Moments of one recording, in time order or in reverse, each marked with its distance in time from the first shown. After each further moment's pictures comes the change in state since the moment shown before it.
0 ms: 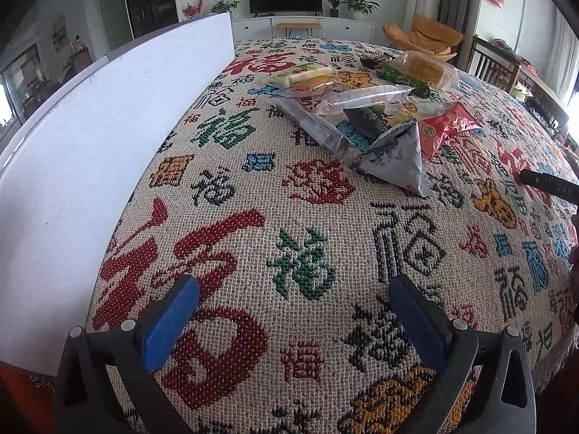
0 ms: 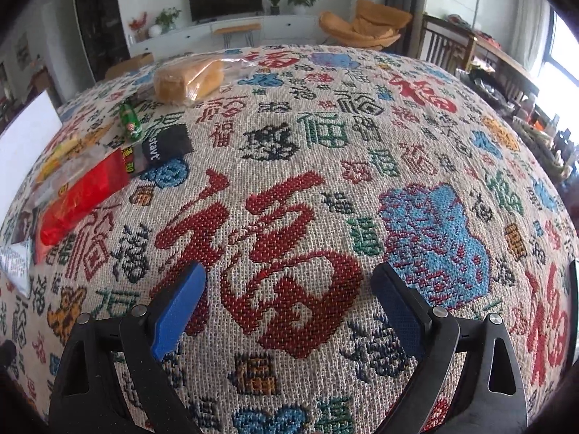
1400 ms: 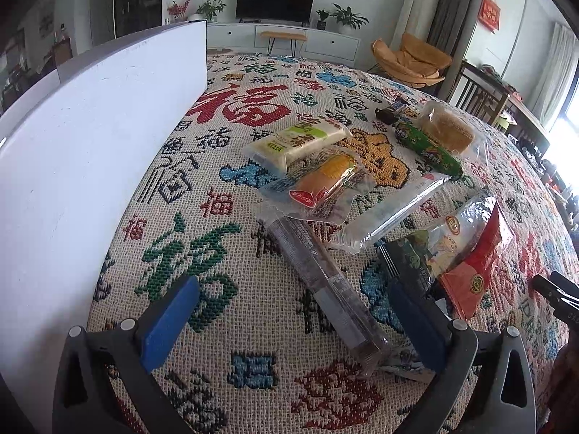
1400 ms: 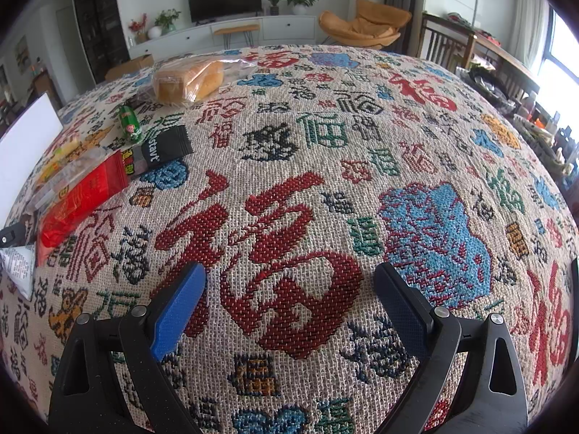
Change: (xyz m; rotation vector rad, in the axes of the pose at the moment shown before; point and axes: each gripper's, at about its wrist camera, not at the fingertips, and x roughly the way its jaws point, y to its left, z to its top) left arm 0.074 0.027 0.112 -0.043 -0.041 -0.159; right arm 0.000 -0.001 0.001 0.007 0.000 0.008
